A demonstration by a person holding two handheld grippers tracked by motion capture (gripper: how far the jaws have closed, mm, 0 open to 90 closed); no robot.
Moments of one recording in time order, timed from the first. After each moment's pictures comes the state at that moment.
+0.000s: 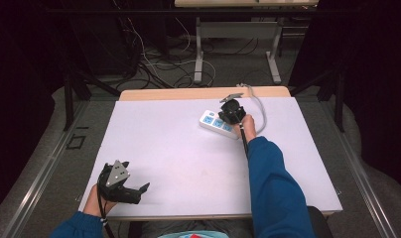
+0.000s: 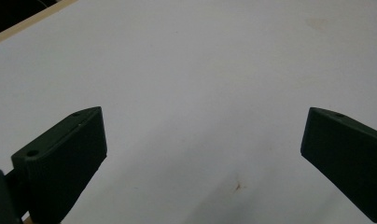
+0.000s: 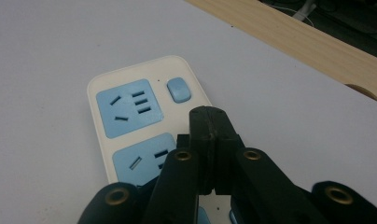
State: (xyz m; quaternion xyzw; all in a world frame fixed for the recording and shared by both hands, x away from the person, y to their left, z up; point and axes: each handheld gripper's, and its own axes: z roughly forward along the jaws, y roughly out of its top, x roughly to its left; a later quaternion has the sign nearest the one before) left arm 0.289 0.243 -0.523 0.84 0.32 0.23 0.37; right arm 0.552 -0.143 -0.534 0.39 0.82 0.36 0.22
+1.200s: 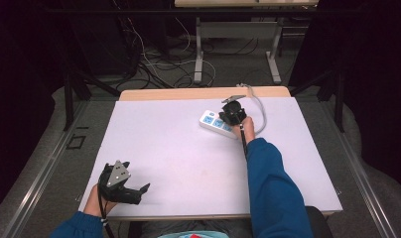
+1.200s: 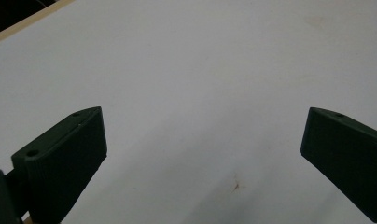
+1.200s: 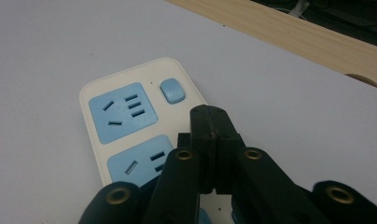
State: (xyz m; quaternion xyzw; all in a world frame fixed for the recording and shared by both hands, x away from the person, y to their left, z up) left arm 0.289 0.241 -0.524 0.84 0.32 0.23 0.37; right arm 0.551 -0.147 -0.542 0.42 0.80 0.38 0.21
